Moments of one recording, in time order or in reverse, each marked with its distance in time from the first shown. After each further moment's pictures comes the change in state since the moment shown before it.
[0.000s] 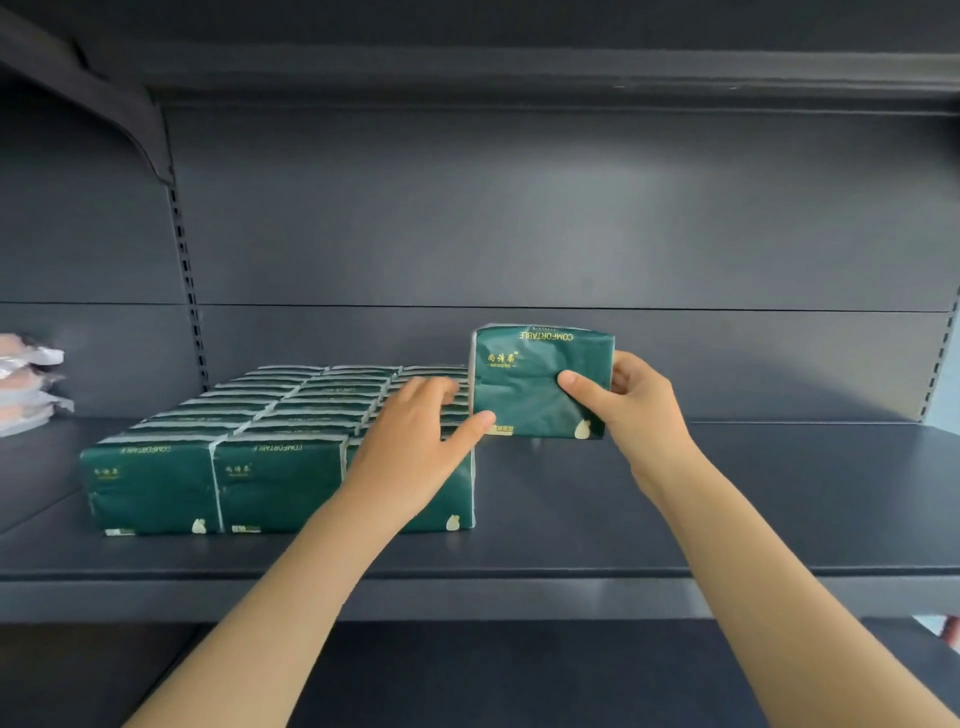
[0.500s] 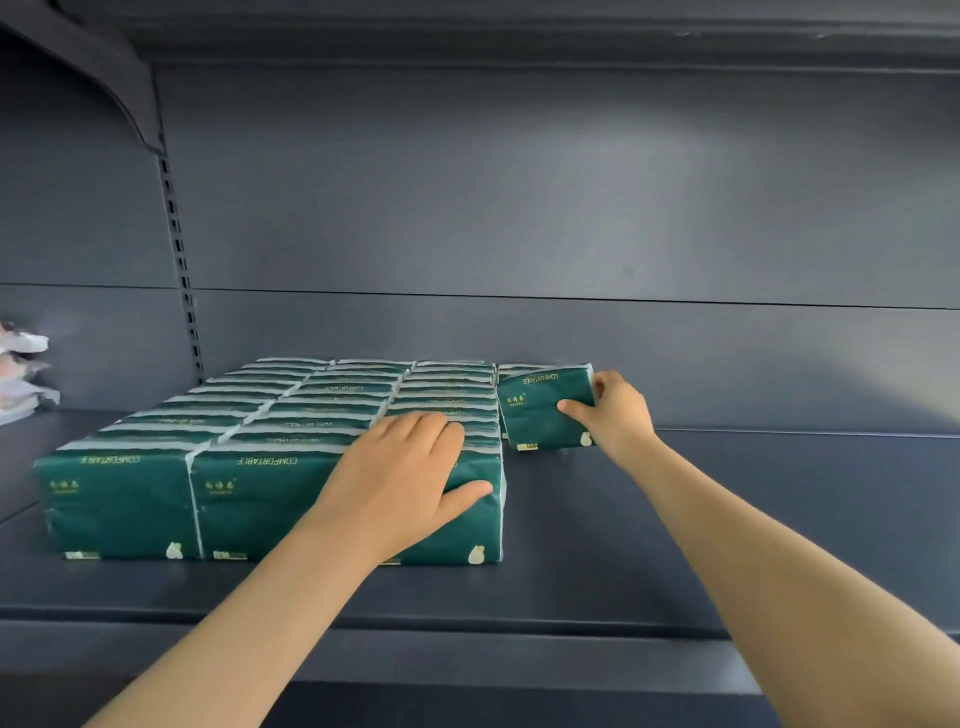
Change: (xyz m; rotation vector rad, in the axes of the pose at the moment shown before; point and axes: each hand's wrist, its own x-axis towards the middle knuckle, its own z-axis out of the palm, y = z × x) left_hand 0.018 -0.075 0.026 0.676 0.054 0.443; right_hand 0.115 0.105 0.026 -0.743 0.024 0.099
